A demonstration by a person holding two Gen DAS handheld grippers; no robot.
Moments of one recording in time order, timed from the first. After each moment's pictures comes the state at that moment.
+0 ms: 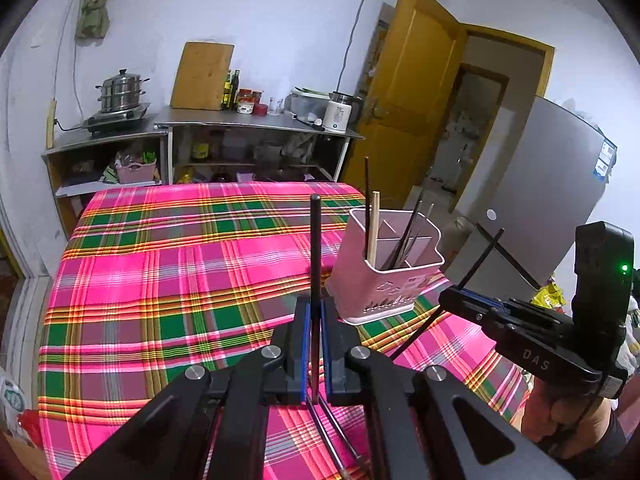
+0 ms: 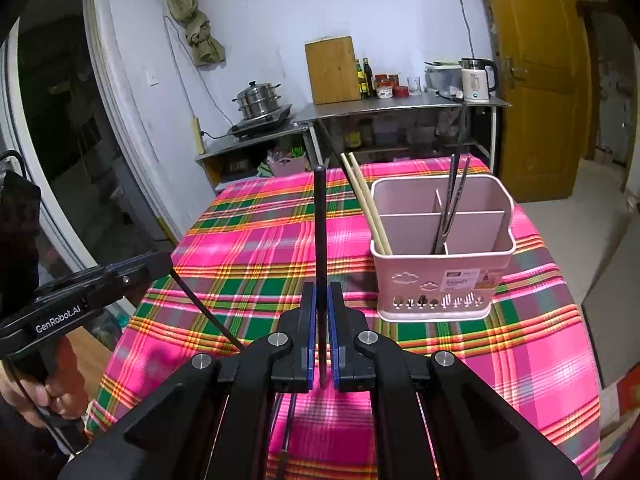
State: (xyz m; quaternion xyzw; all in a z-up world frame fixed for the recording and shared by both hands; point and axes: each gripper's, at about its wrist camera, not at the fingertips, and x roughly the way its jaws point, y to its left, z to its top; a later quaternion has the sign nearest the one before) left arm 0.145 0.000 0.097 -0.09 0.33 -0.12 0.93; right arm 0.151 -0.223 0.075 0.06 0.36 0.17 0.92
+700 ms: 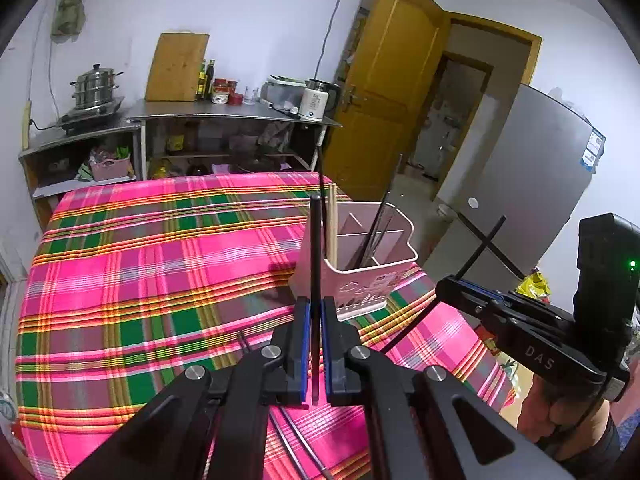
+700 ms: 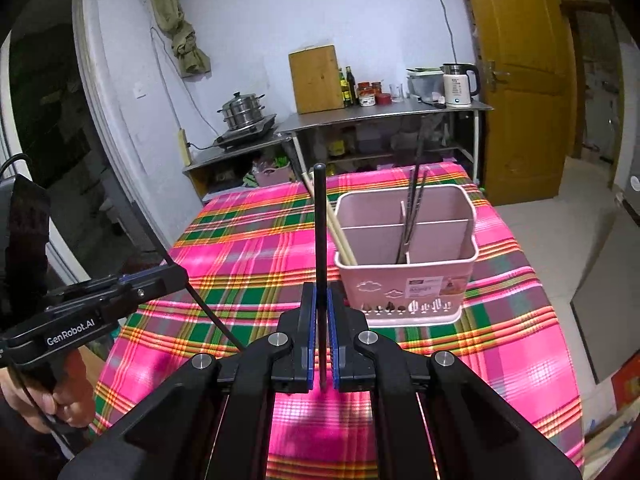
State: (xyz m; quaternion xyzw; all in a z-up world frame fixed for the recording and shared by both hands) left arm 0.173 -0.037 0.093 -0.09 0.35 -0.16 0.92; right arm 0.146 -0.255 0.089 0.07 0.35 0.14 0.92
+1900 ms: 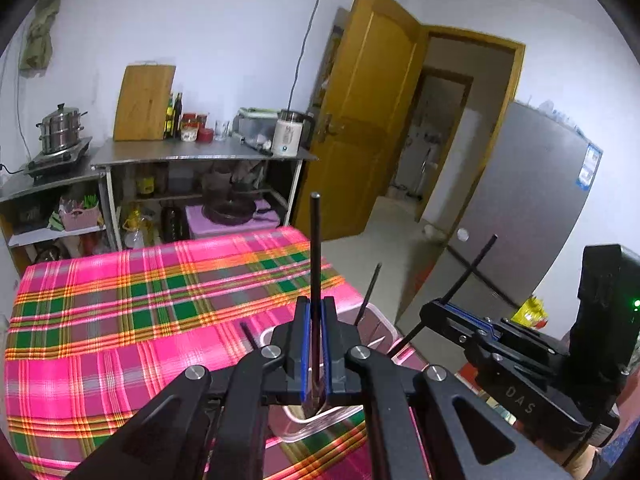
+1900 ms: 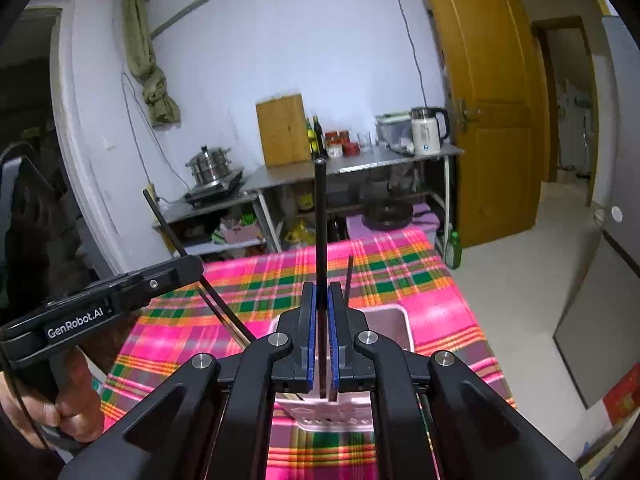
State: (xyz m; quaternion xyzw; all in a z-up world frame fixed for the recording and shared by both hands) left arm 0.293 -0.094 0.144 -0.07 0.31 -0.19 0.93; right arm 0.237 -0.298 0.131 0.07 0.30 0.09 0.95
